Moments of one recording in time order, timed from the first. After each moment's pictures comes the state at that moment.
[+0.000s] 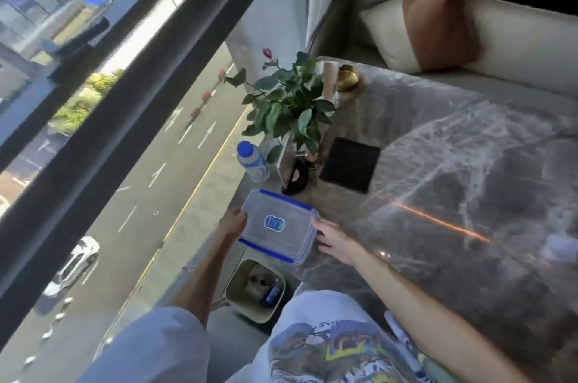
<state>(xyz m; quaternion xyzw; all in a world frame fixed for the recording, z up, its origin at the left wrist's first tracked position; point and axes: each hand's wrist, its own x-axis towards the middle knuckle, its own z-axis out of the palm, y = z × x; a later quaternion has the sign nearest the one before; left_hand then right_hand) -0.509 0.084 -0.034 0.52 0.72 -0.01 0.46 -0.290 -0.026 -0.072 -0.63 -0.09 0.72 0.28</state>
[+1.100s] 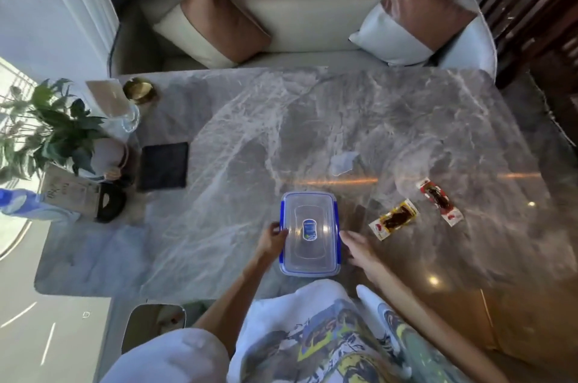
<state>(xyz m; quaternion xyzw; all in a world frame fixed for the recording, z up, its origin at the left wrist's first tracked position) -0.126 -0.252 -0.094 0.55 0.54 -0.05 0.63 0.000 -0.425 -0.085 -0.76 0.08 0.49 0.42</state>
